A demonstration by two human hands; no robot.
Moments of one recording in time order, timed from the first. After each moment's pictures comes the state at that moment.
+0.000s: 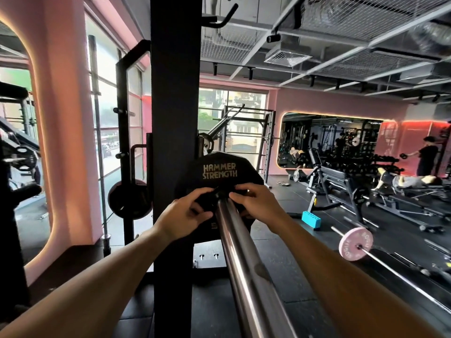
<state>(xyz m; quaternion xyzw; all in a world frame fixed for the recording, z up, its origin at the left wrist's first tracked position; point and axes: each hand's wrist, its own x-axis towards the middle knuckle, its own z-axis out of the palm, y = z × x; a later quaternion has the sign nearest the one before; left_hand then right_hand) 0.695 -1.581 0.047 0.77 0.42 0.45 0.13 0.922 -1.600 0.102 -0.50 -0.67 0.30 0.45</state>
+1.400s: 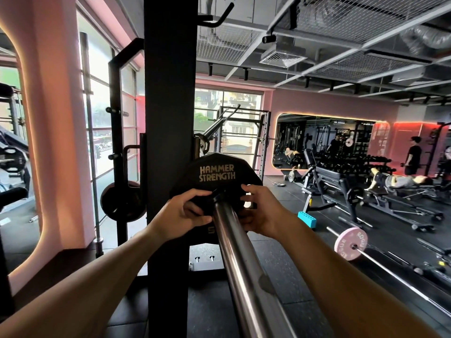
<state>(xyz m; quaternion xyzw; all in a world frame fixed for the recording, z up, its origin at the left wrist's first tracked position) 0.695 -1.575 0.052 0.74 0.38 0.50 0.23 0.922 -1.598 0.107 -0.44 -0.42 0.64 0.46</state>
